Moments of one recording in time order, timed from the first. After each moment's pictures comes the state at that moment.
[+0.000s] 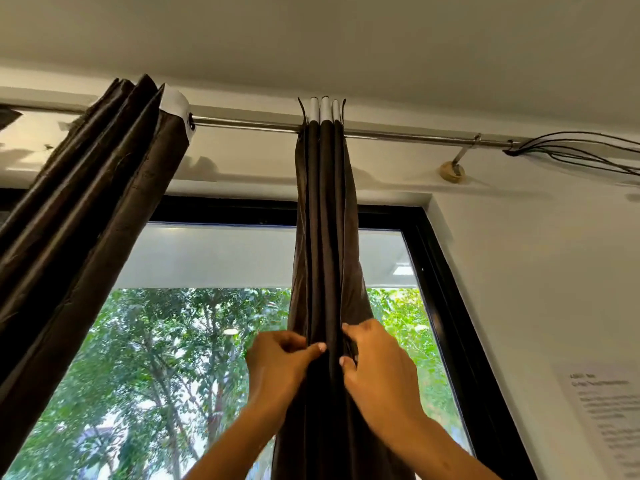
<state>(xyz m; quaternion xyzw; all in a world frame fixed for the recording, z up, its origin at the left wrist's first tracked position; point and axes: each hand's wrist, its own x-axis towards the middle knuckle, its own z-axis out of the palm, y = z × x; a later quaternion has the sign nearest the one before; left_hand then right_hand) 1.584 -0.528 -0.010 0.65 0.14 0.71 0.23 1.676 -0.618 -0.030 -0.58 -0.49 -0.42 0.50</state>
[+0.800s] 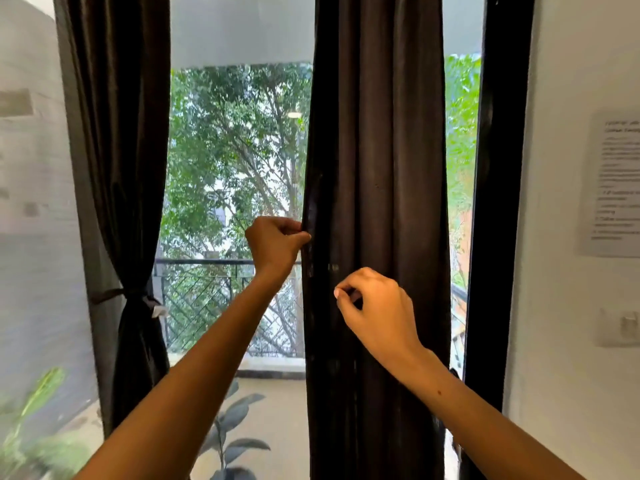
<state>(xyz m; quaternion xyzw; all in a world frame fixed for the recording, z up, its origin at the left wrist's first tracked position) 1.530 -0.582 -0.226 0.62 0.34 0.67 0.21 1.654 -0.688 -0.296 -0.56 -0.64 -0.22 0.47</state>
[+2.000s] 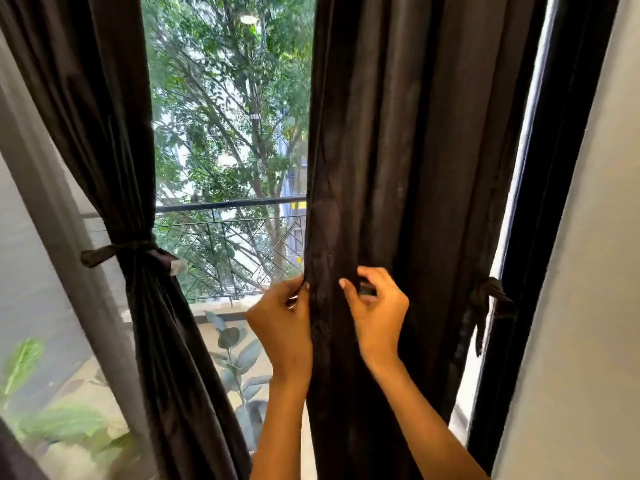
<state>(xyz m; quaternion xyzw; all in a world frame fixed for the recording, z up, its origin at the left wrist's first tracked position) 1.449 -0.521 -0.416 0.57 0.37 0.69 0.25 1.554 -0.549 -0.431 -0.55 -0.41 -0.06 0.73</state>
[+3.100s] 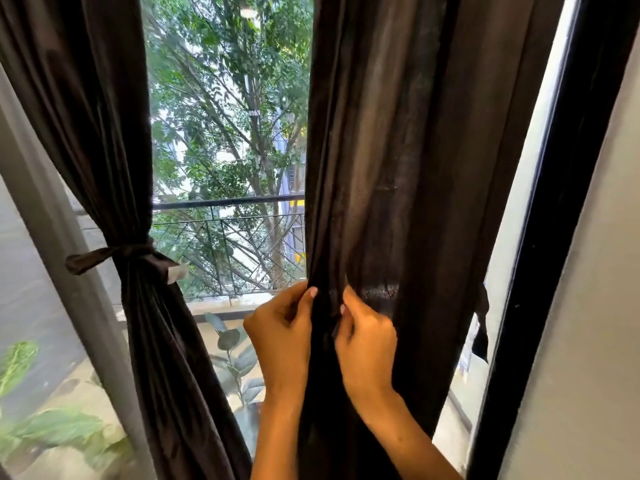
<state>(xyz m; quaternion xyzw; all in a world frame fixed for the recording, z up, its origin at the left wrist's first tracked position) 1.431 -0.521 -0.410 0.61 0.31 0.66 0.32 1.515 -0.547 -0.441 -0.63 -0.47 -0.25 0.57</state>
